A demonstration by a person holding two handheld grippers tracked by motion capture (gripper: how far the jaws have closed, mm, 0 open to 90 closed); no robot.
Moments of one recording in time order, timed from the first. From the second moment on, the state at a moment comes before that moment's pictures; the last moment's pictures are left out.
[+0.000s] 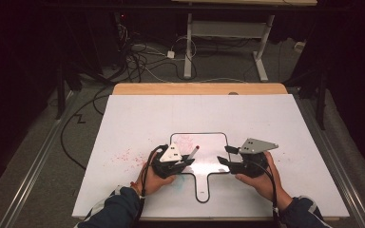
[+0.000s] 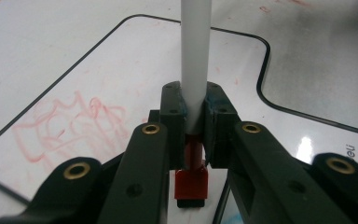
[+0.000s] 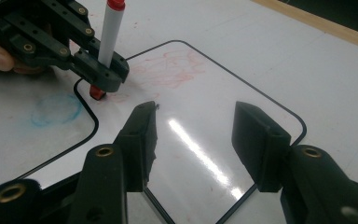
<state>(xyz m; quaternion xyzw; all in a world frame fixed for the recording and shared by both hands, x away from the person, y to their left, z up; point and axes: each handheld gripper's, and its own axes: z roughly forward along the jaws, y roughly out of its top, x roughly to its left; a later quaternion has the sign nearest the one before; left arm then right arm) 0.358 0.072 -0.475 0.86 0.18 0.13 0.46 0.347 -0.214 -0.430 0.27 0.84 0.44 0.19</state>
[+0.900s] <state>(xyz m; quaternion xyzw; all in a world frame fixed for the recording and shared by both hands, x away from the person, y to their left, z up) 0.358 0.067 -0.459 0.85 0.17 0.14 0.48 0.356 -0.191 -0.413 0.25 0.81 0.50 0.15</state>
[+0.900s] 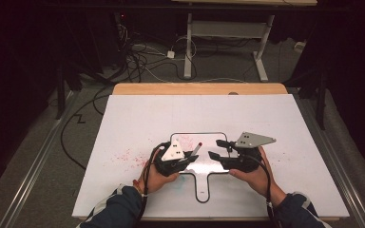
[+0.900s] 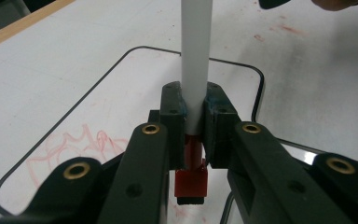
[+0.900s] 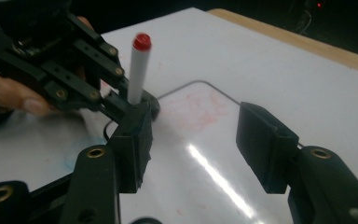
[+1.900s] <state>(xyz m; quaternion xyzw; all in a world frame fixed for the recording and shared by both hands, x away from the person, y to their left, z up) 0.364 0.085 -0.453 0.83 0.23 0.20 0.47 0.400 -0.118 -0.417 0.24 0.83 0.48 0.12</state>
